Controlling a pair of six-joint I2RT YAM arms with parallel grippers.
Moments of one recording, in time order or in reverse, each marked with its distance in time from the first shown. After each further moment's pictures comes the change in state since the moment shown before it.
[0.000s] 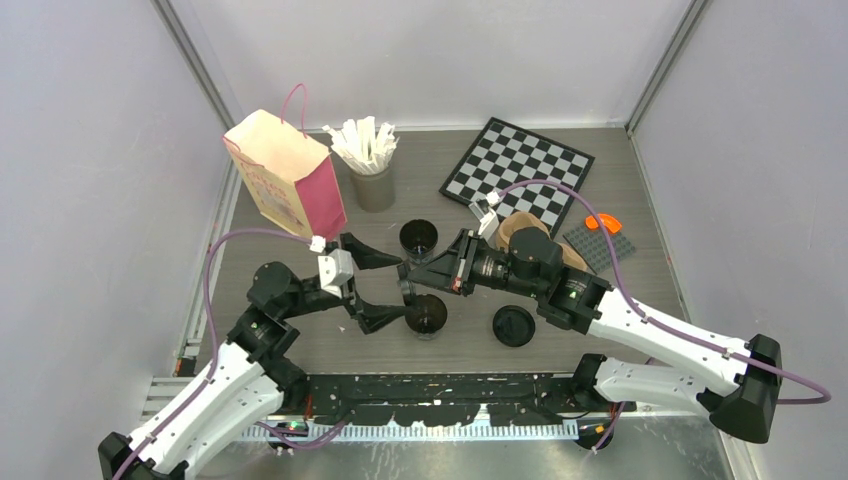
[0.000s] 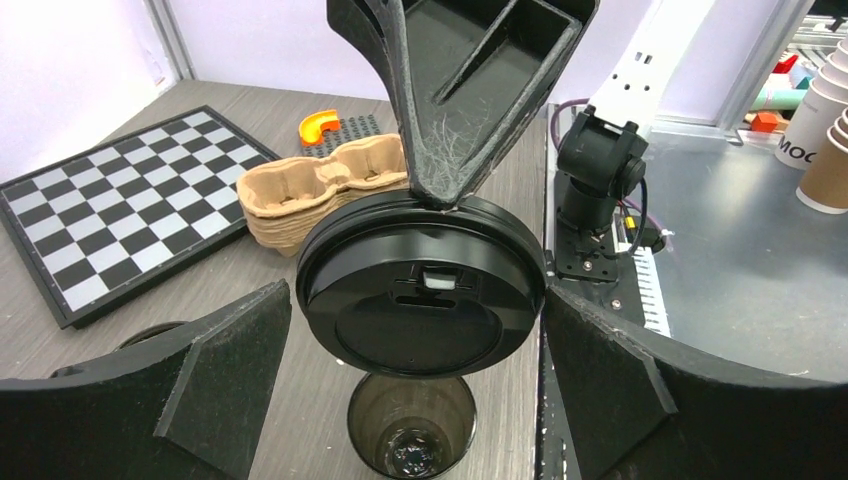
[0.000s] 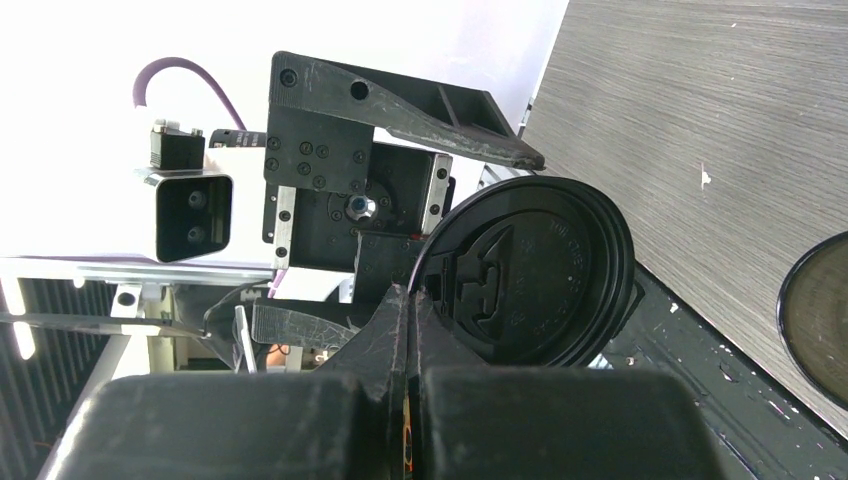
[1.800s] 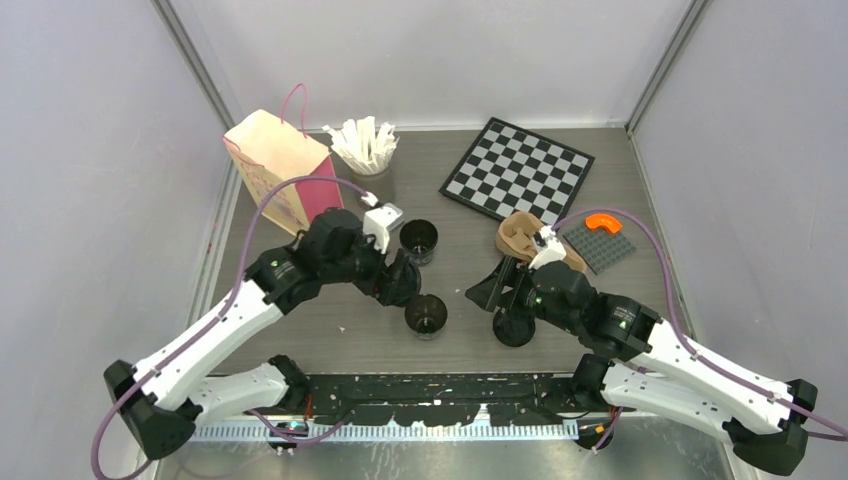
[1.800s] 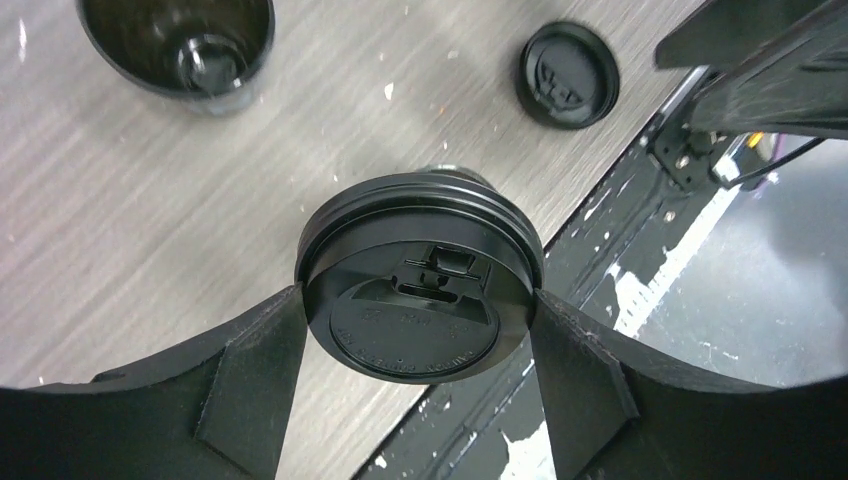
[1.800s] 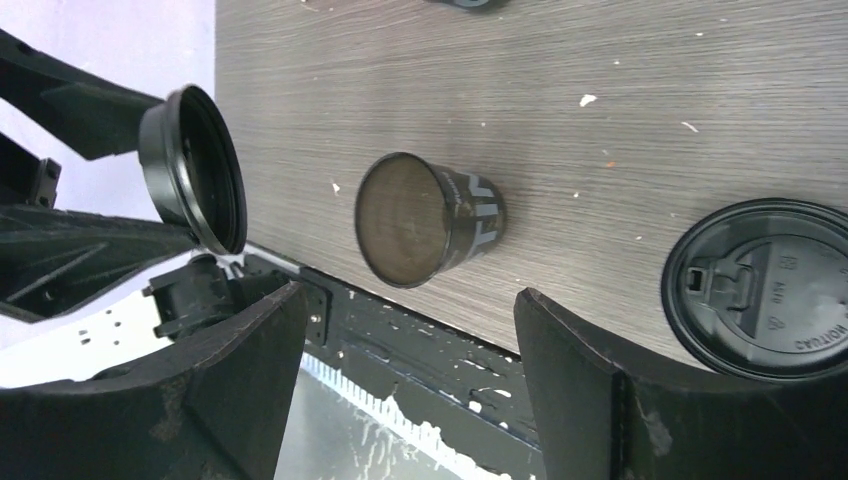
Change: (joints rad) left arm -0.120 0.381 0.518 -0.875 -0.478 -0.097; right arm 0.000 -0.311 -0.122 -0.603 0.420 -0.182
